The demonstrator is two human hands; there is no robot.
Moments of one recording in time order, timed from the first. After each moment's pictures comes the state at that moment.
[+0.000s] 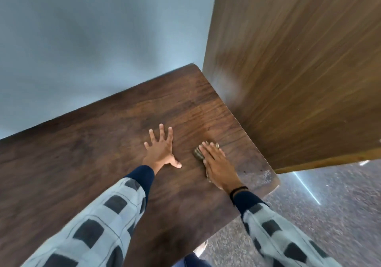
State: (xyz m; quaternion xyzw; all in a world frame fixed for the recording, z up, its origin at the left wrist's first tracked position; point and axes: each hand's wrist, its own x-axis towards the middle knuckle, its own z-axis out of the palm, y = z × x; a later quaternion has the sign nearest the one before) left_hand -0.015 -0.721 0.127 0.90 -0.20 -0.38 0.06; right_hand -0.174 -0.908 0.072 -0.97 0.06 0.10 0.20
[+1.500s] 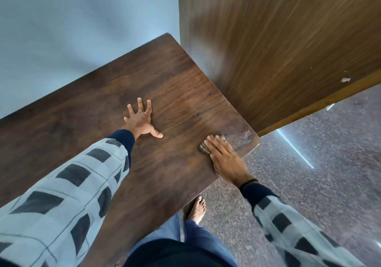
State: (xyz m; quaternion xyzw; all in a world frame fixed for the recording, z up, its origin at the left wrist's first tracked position) left_hand -0.010 -0.724 0.129 0.90 -0.17 -0.39 0.01; right_hand -0.298 -0.930 0.070 -0.99 0.06 0.09 0.13
